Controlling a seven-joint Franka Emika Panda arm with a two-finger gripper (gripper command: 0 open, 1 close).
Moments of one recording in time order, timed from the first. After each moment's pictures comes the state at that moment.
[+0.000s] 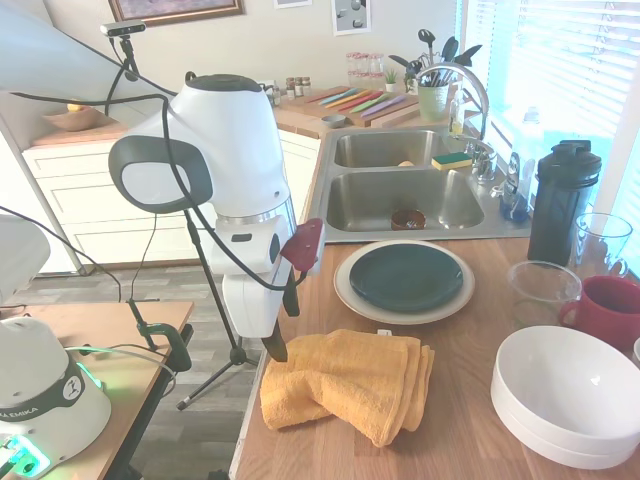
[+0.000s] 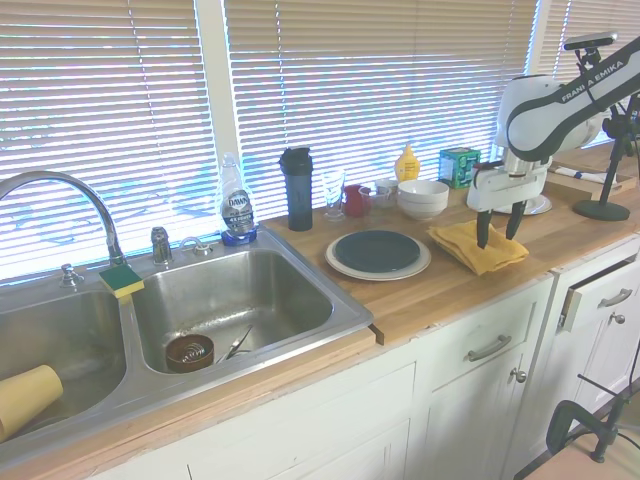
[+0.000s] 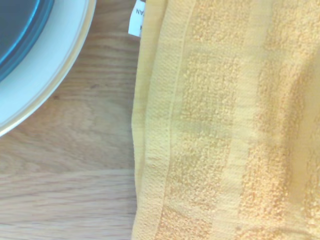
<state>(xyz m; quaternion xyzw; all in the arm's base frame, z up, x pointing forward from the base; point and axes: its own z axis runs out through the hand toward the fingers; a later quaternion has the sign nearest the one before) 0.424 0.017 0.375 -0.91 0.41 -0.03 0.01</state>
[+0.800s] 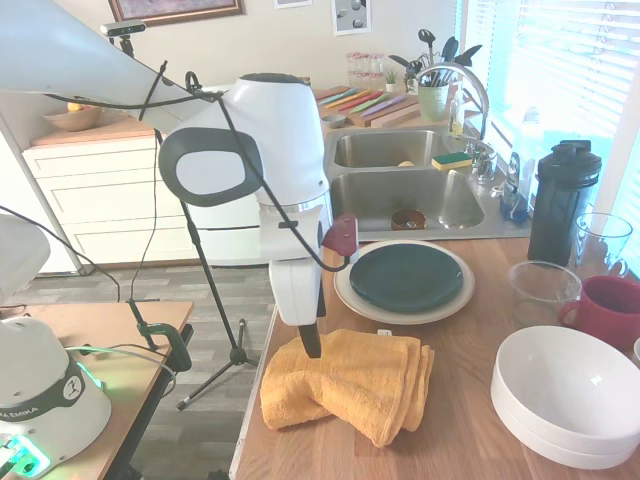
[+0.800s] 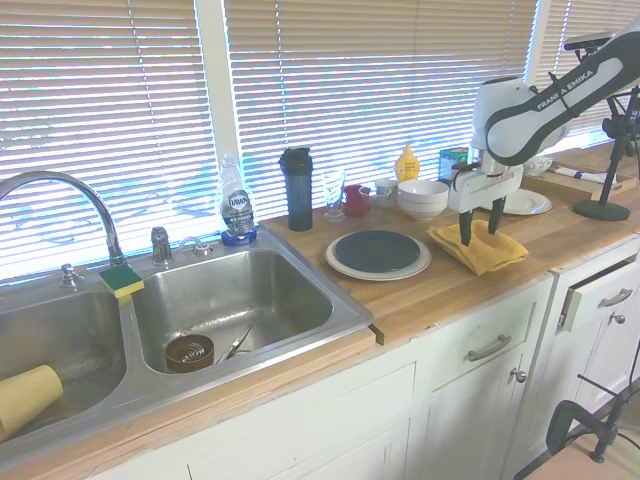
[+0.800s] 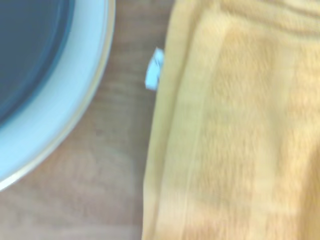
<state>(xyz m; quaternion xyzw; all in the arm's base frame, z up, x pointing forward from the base) 0.474 0.039 0.371 -0.92 0.38 -0.05 -0.03</state>
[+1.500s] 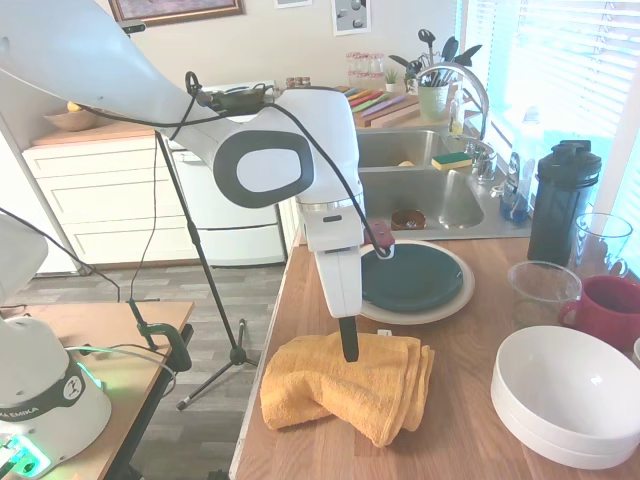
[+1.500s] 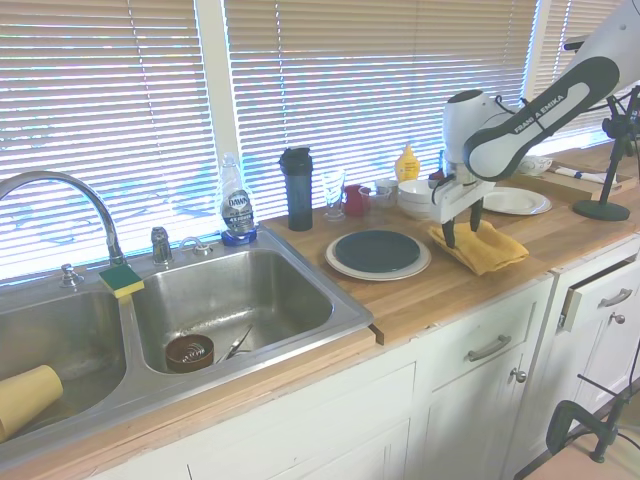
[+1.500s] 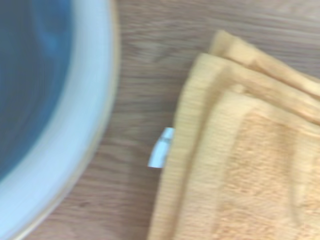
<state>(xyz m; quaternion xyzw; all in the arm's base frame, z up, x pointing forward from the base) 0.507 0.069 0.352 -0.94 0.33 -0.08 -0.09</state>
